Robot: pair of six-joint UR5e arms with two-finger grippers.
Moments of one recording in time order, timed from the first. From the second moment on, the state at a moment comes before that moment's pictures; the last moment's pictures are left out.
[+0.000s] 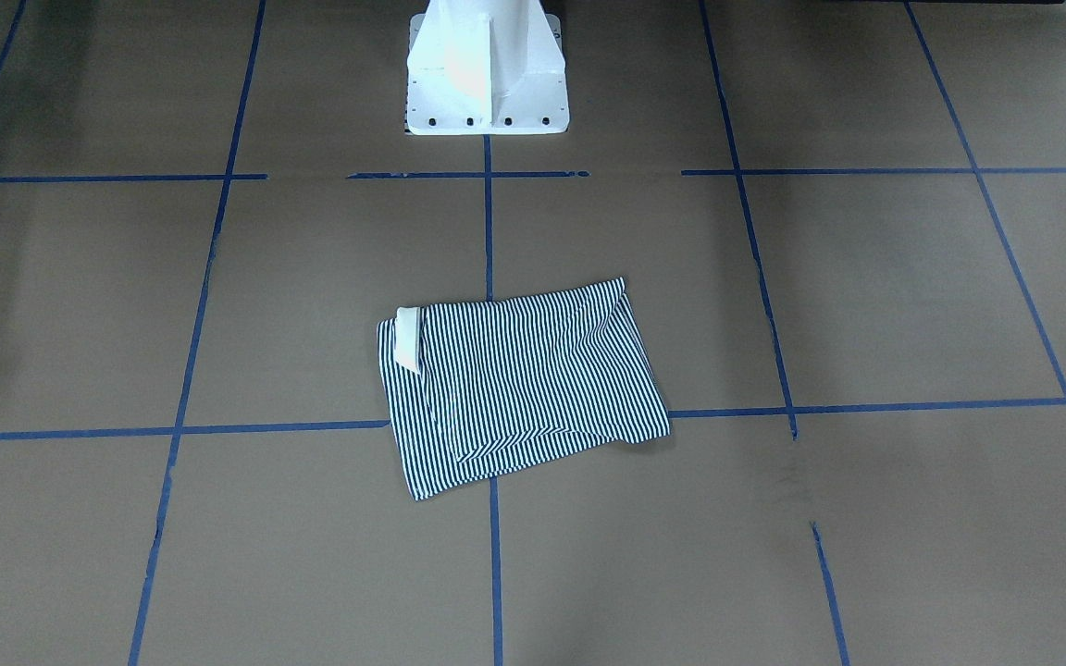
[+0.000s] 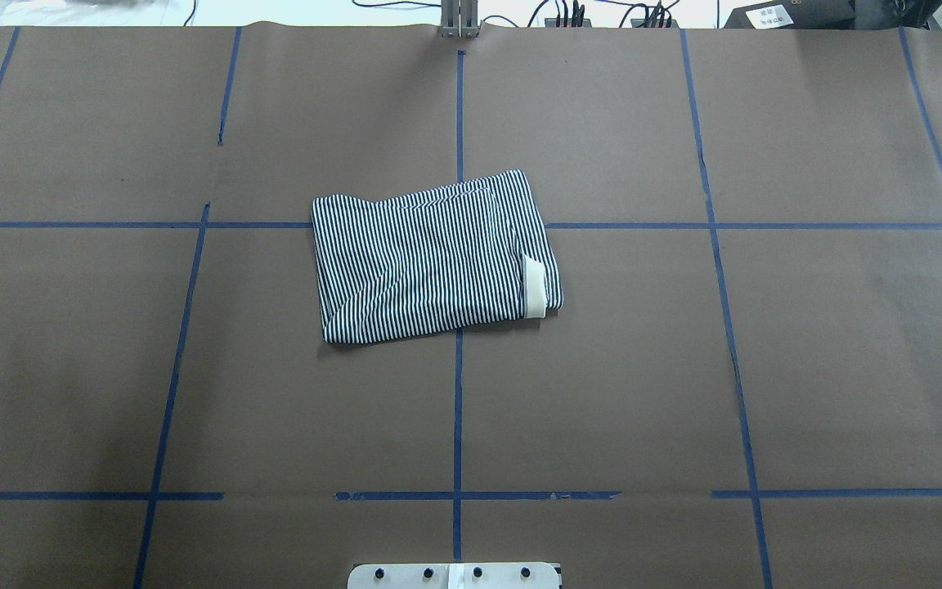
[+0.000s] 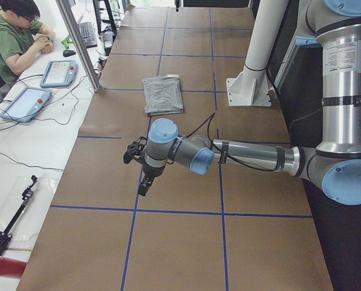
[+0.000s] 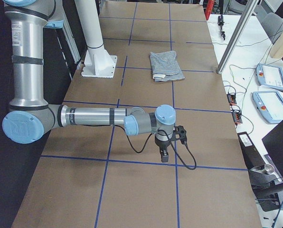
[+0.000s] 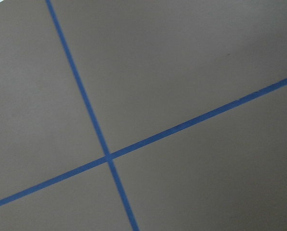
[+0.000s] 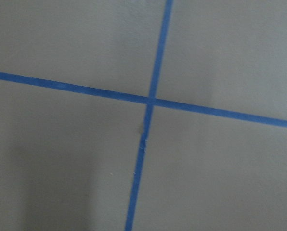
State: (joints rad) left arm -1.50 -1.47 -1.74 -1.92 -2.20 -0.03; right arm 1.49 -1.63 1.62 -1.43 2.23 0.03
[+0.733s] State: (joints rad) left arm -1.64 -1.46 -1.67 -1.69 -2.38 0.10; right arm 1.61 -1.66 1.73 -1.61 2.27 0.04
